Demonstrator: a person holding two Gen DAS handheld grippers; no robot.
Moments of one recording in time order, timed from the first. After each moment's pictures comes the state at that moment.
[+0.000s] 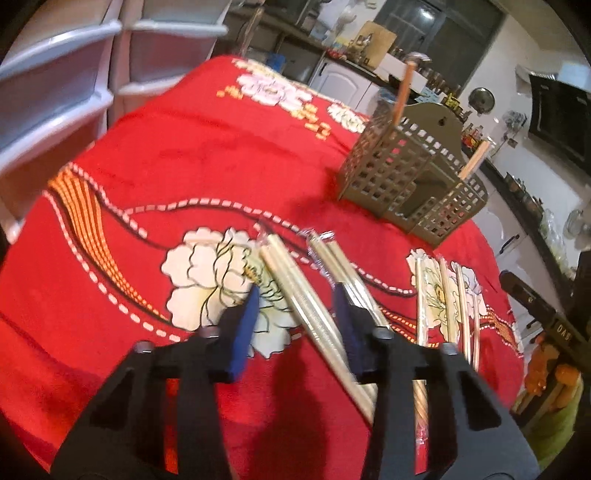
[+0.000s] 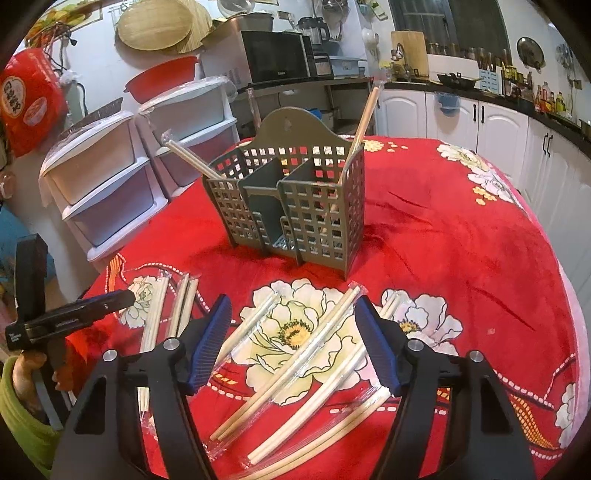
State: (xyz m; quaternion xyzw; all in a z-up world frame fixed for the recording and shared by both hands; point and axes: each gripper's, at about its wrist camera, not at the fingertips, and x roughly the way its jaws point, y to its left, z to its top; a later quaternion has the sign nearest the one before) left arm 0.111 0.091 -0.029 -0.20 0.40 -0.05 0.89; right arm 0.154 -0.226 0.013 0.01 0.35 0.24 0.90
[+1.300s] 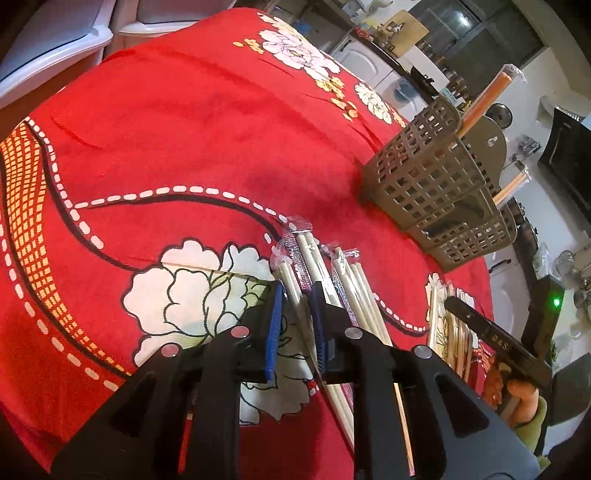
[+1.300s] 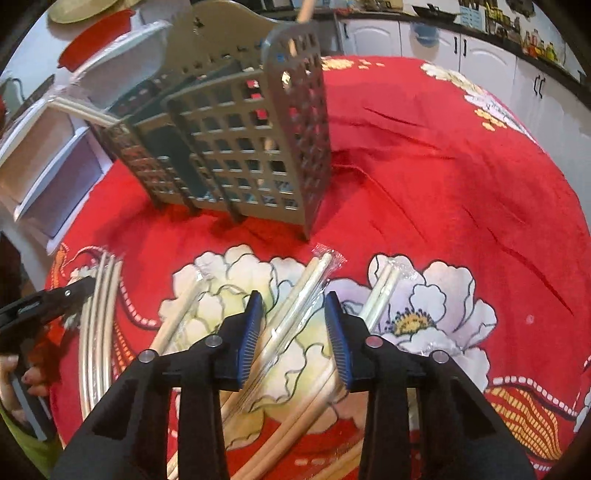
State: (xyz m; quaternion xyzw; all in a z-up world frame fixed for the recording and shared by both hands) left arm 0.164 0.108 -0.057 -0.28 0.45 -0.07 0.85; right arm 0.233 -0.213 -0.051 0.01 0.48 0.18 0.86
